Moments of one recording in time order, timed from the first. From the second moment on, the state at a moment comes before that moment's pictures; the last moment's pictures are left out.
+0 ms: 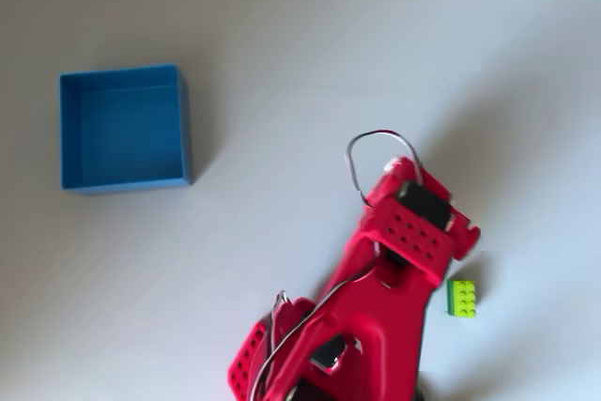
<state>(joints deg) 40.1 113.2 135.1 48.0 9.8</state>
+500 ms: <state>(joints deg) 50.4 112.6 128.8 61.0 7.0</state>
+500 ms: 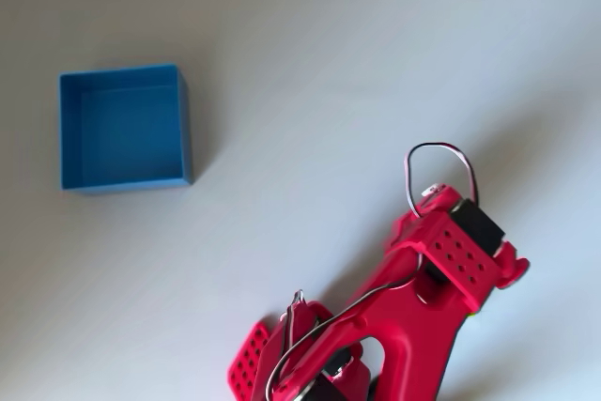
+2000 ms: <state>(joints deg) 76.4 112.6 133.6 55.6 -0.4</state>
